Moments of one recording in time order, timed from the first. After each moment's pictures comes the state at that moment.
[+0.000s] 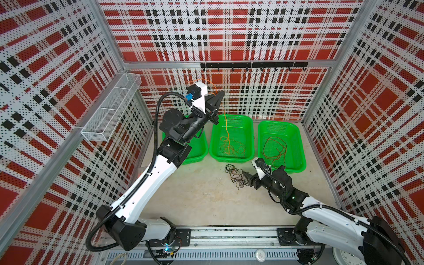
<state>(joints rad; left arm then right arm) -0.55 1.36 1.48 0.30 0.23 -0.04 0.75 0.96 0.41 0.31 0.04 0.06</state>
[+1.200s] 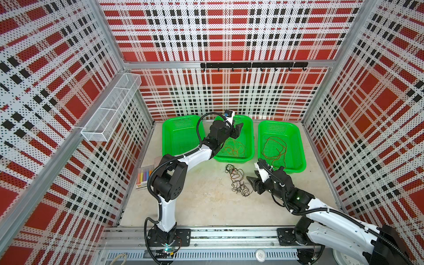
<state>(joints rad) -0.56 1.96 1.44 0.39 0.09 -0.15 0.75 0.88 0.44 0.00 0.05 0.23</state>
